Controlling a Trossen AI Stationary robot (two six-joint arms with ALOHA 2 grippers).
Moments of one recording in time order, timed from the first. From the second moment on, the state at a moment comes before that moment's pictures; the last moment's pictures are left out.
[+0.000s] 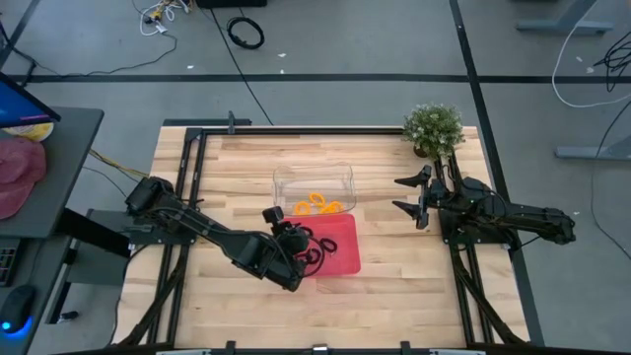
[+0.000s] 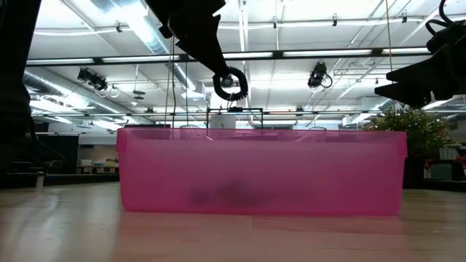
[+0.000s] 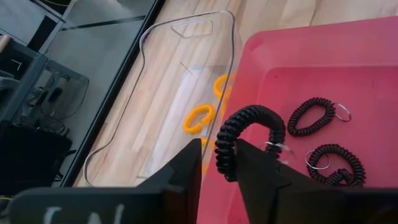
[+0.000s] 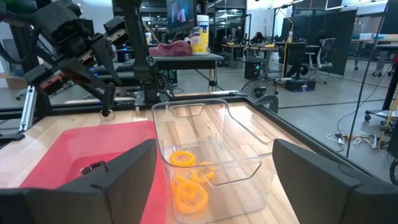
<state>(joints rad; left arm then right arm) -0.46 1.79 1.43 -0.86 -0.92 -0.54 -0.19 0.02 0.02 0.01 -0.01 0.00</state>
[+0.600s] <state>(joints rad) -0.46 1.79 1.43 -0.86 -0.84 -0.56 -0.19 0.02 0.02 0.01 -0.01 0.00</state>
